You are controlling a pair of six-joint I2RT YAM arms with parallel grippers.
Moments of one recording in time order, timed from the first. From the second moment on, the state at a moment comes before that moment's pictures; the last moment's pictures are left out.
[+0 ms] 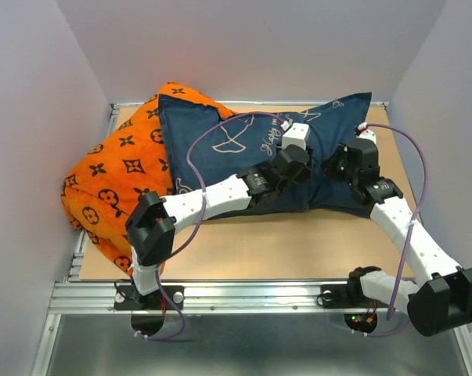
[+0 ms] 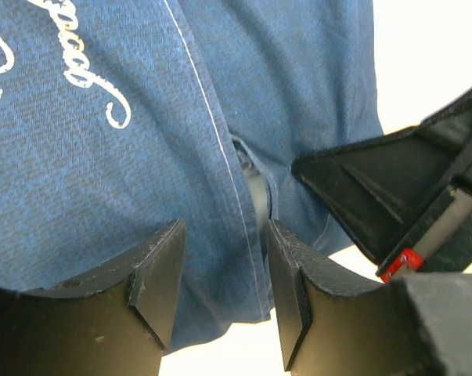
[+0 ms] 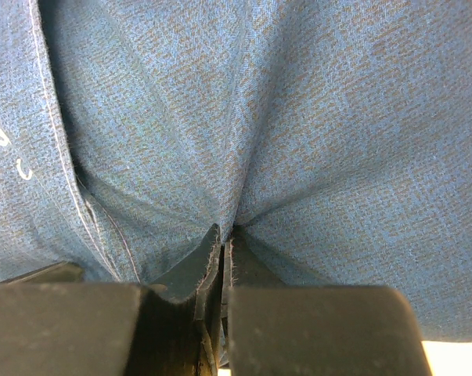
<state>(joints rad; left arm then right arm) -1.07 1.82 1.56 -0.16 -0.44 -0.52 0.25 1.09 0.91 -0.31 0.09 0.57</state>
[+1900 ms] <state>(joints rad) -0.99 1.80 1.42 -0.16 -0.46 -0.63 0.45 1.14 1.01 -0.50 0.29 0.56</state>
